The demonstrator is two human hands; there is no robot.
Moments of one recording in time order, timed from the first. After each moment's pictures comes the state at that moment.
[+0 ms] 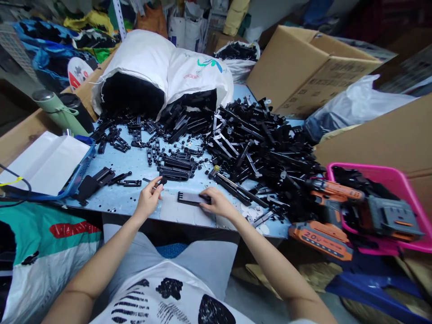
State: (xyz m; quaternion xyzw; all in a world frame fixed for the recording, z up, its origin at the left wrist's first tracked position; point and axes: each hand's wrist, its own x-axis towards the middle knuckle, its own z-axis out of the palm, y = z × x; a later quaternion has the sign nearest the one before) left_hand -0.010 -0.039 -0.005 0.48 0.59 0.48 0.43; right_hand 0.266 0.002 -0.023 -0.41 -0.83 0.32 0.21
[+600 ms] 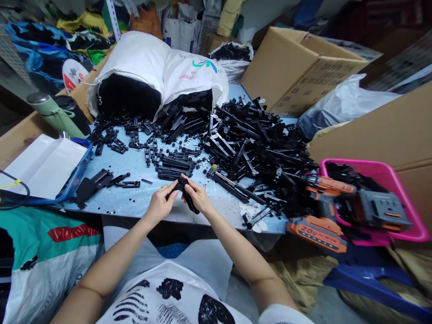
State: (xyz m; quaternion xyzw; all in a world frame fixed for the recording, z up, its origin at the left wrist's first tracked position) left_hand 0.019 -0.048 0.019 0.68 0.53 0.42 0.28; right_hand 0.190 -0.007 -0.005 -0.39 -0.58 0.60 0.39
